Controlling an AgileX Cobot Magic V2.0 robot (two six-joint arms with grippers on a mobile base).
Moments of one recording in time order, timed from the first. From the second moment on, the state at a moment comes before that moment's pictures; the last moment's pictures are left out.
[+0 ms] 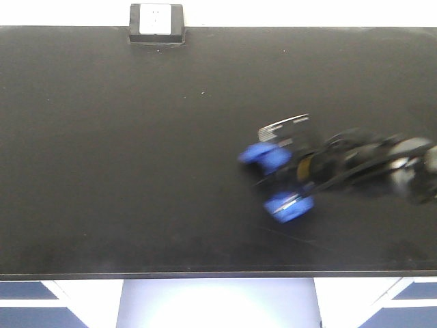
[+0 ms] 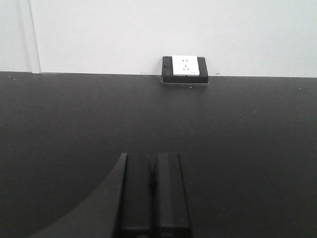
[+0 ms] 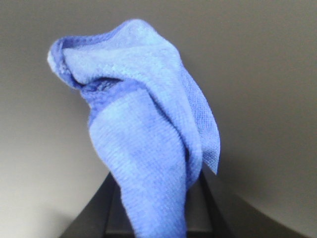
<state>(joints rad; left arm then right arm) -0.04 -0.01 0.03 0.14 0.15 -0.18 0.36 1.82 -0.81 -1.03 0.10 1.07</state>
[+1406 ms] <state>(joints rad) -0.04 -0.01 0.03 0.14 0.15 -0.18 0.44 1.83 -0.80 -0.95 -0.02 1.00</state>
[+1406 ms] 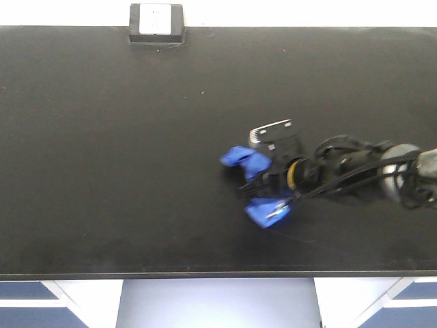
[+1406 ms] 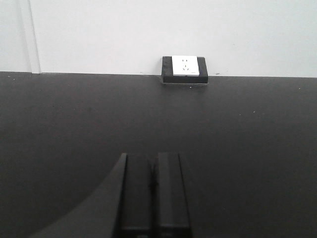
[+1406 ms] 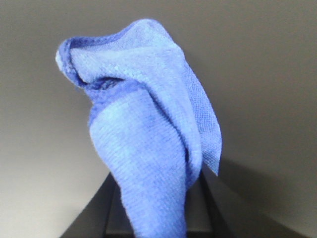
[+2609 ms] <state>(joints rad) -0.04 -0.01 0.03 0.14 0.15 -0.18 0.36 1.35 -0.73 -0.93 0.10 0.98</state>
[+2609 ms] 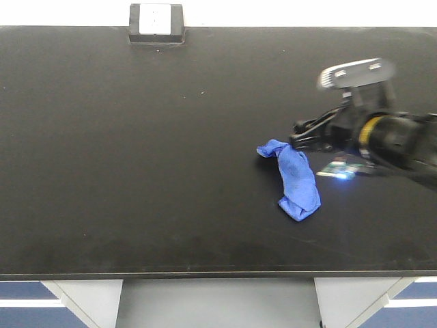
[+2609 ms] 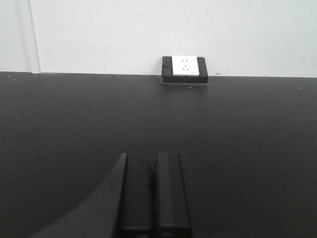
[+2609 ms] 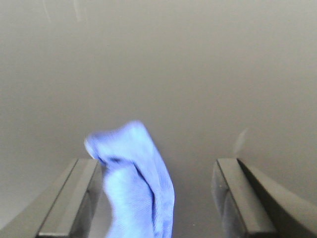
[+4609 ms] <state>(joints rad) -0.04 -0.01 0.03 0.14 0.15 -0.18 0.36 -0.01 -0.02 -0.47 0.29 0.51</state>
